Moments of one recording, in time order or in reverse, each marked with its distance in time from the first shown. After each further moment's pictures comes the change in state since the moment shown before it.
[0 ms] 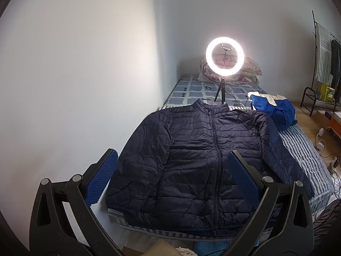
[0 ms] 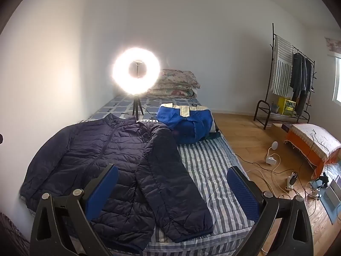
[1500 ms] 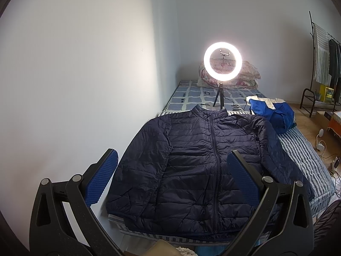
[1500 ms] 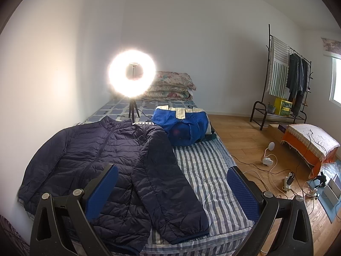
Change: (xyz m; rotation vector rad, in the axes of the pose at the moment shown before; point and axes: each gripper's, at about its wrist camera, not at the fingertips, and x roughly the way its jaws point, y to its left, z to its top) left arm -0.007 0.000 0.012 0.020 -0.047 0.008; right arm -0.005 -0.004 0.004 0.009 -0.014 -0.020
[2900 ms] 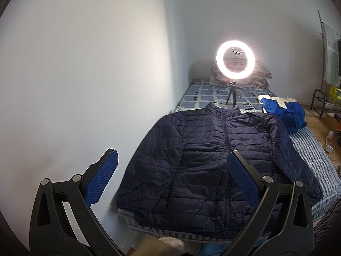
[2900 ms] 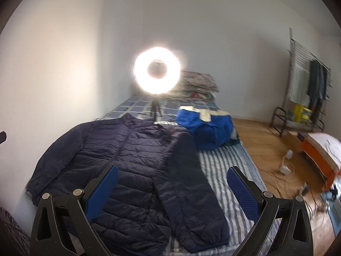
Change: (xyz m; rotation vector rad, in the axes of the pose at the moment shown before) left arm -0.006 0.013 -0.024 -0.025 -0.001 0.096; right arm 0.031 0.048 0.004 -0.105 -0.025 0.170
